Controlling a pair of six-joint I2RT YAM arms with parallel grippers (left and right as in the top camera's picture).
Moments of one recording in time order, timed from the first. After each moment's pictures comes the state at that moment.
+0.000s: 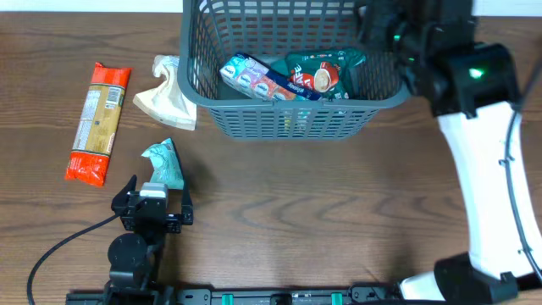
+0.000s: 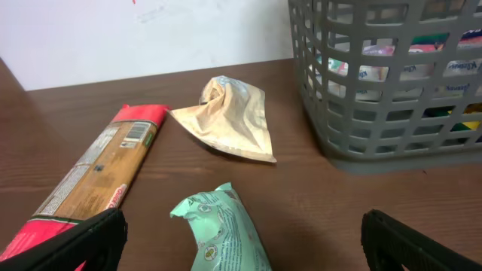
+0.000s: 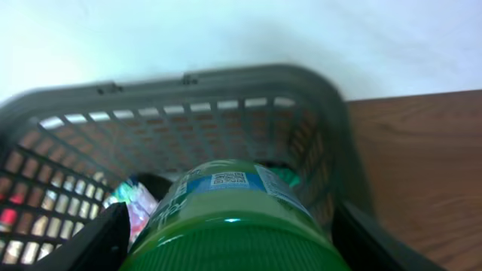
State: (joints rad) left arm -0.11 0.01 0.09 -0.31 -0.06 0.09; right arm 0.29 1.68 2.04 -0.97 0.17 0.31
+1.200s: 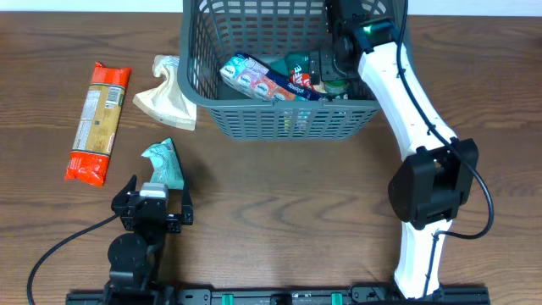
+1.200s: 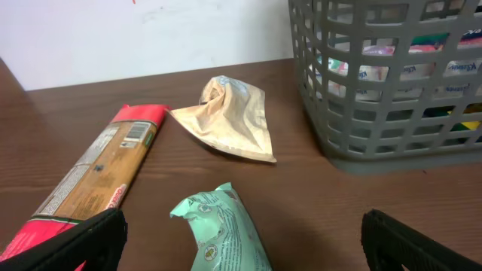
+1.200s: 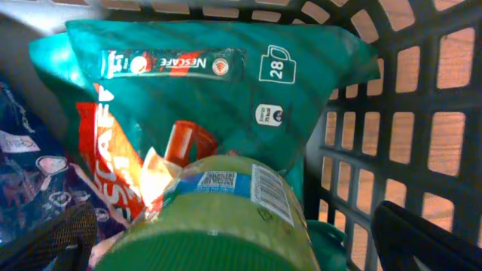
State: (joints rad) left arm -0.11 0.01 0.09 -0.31 -0.06 0.09; right arm 0.30 2.15 2.06 -1.11 0.15 0.23
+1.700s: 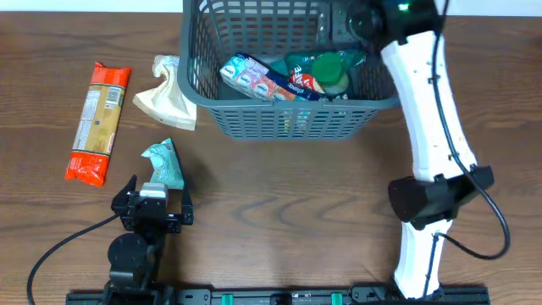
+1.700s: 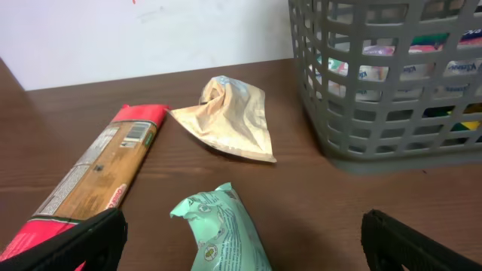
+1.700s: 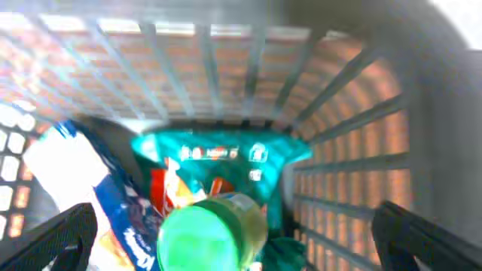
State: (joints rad) left arm -0.11 0.01 0.09 -0.31 -0.06 0.09; right arm 0.30 2.15 2.55 -1.31 0.18 0.23
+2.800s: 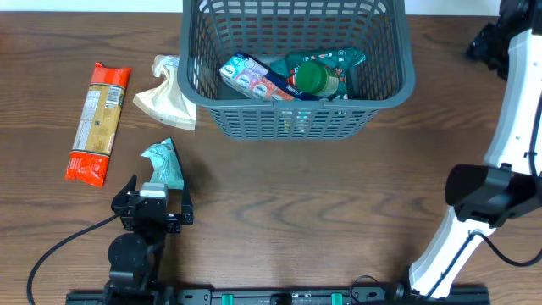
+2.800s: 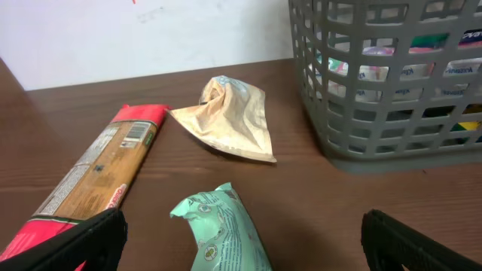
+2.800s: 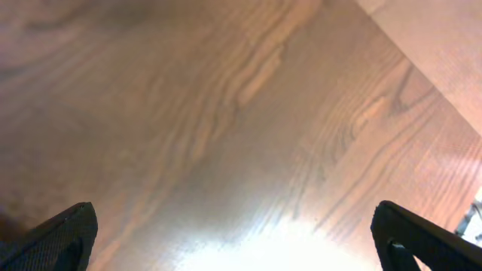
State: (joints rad) left arm -0.11 0.01 0.09 -0.31 -0.06 0.09; right arm -0.23 2.14 2.51 -1.64 0.44 0.55
